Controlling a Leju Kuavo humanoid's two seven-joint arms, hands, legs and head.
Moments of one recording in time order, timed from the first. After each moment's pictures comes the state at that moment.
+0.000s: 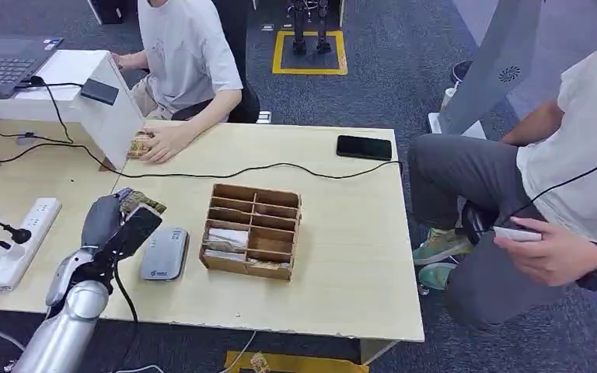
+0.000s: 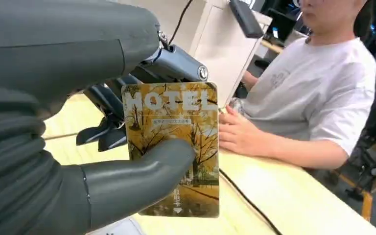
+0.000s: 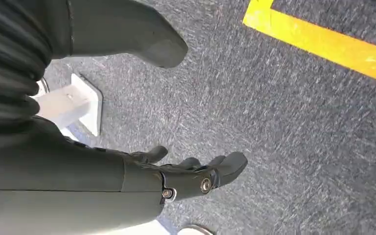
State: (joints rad) left arm -0.16 0.25 -0.05 -1.46 -0.61 0.15 -0.07; right arm 0.20 0.30 -0.79 -0.73 1.57 -0.15 -0.11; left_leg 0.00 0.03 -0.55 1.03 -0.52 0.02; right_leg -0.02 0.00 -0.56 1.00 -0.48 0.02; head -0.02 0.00
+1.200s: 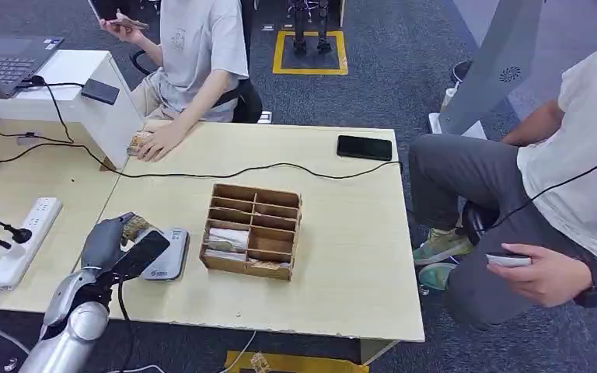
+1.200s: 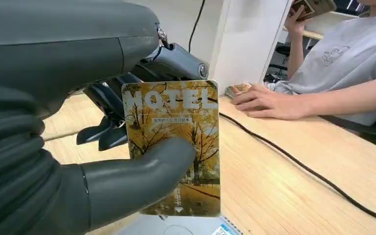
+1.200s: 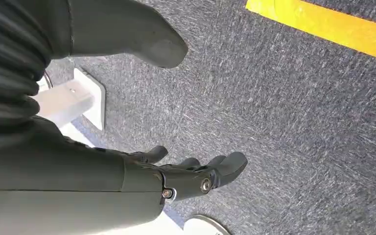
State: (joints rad) left arm -0.07 0.27 -0.06 -1.46 -0.70 0.15 -0.03; right arm 0.21 0.31 -0.79 -0.78 1.57 -0.14 -0.10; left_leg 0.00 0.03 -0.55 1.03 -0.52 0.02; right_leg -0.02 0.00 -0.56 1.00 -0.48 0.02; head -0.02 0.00
